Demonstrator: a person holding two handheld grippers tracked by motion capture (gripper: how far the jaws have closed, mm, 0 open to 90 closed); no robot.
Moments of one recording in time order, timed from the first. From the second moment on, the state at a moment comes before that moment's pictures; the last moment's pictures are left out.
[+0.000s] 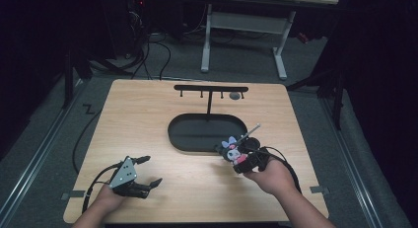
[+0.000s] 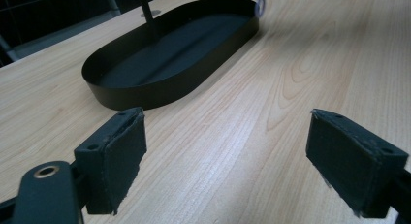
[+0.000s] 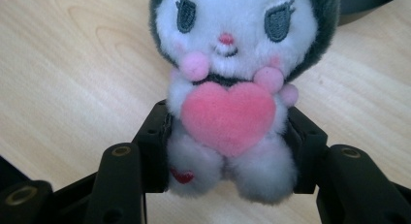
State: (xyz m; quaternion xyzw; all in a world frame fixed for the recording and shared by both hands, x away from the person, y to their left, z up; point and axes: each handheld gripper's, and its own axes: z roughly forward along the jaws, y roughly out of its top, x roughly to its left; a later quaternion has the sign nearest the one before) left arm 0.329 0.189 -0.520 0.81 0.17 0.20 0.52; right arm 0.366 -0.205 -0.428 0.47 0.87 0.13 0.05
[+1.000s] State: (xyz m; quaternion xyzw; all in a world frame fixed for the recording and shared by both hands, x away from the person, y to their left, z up) left arm 0.322 0.190 -0.520 0.82 0.16 0.21 0.51; right arm 0.438 -0.167 -0.419 0.48 0.87 0.12 0.06
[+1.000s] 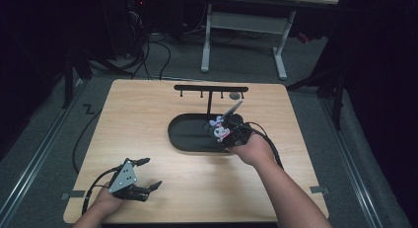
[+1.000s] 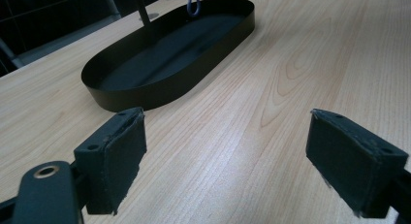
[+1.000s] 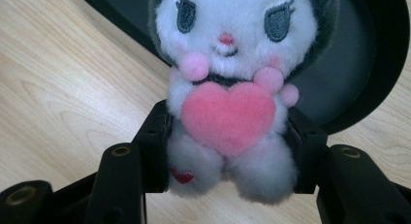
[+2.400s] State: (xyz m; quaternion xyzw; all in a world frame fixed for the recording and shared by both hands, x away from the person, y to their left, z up) left arm 0.324 0.191 -0.520 0.82 0.16 0.19 0.52; right arm 0.492 -0.136 -0.465 0.48 0.87 0.09 0.06
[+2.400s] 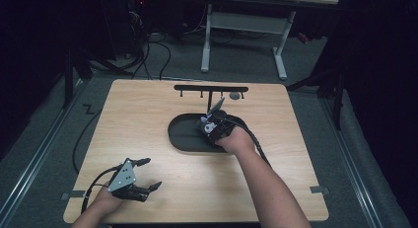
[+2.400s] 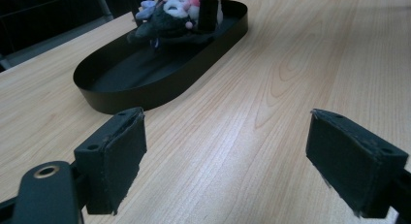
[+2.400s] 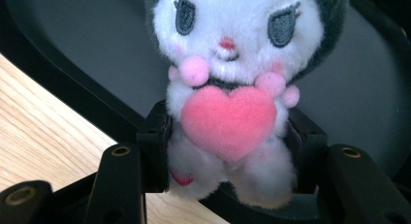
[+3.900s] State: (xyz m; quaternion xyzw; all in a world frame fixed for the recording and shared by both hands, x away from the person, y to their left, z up) left arm 0.321 0.190 -0.521 0.81 0.16 0.21 0.52; right arm 0.468 -0.159 -0.443 0.49 0.86 0.14 0.08
